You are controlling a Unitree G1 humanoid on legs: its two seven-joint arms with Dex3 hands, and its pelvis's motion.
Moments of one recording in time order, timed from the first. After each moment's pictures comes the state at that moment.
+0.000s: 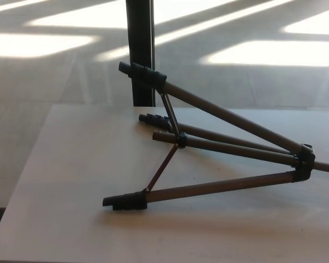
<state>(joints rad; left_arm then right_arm) 0.20 0.66 0.47 1.02 -0.16 -0.01 -0.37 0.21 -0.58 -0.38 0.75 0.09 0.03 0.29</state>
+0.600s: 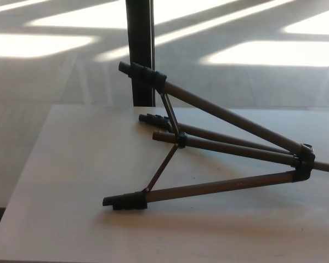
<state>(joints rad) 0.14 0.63 0.63 0.82 -0.27 0.01 -0.40 0.17 -0.56 -0.76 0.40 0.32 0.19 0.29</state>
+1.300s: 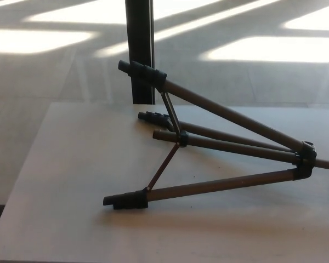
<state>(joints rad) -0.21 0.62 0.56 0.14 -0.36 0.13 -0.38 0.05 -0.36 -0.69 -0.27 0.48 0.27 0.17</state>
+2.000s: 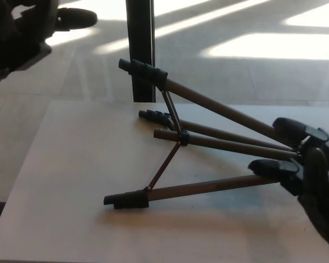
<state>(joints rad) -0.66 0.60 0.13 -0.22 -0.36 0.38 -0.36 0.07 -0.12 -0.08 -0.57 0.47 0.42 0.07</state>
